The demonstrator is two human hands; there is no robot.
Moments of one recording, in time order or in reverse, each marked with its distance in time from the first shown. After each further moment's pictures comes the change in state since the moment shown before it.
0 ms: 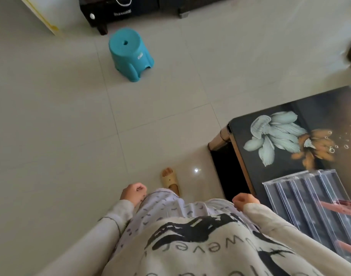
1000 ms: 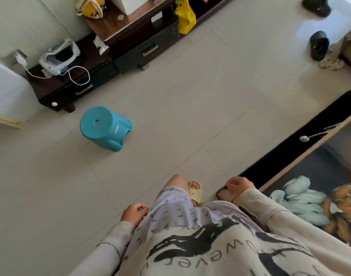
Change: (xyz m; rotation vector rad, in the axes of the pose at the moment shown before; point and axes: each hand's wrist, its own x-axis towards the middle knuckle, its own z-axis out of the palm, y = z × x) left_hand 0.190 0.302 -0.152 0.299 -0.121 0.131; right_hand 0.140 -0.283 -0.182 0.314 0.136 0.018
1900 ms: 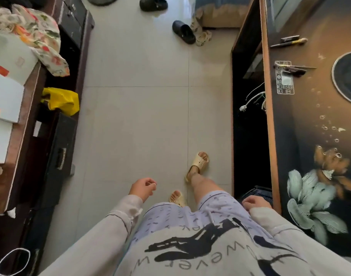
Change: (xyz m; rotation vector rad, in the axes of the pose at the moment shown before) left_hand 0.172 0.472 -0.062 0.597 -0.306 0.485; right_hand 0.075 -0.058 -0.094 0.700 0.168 0.579
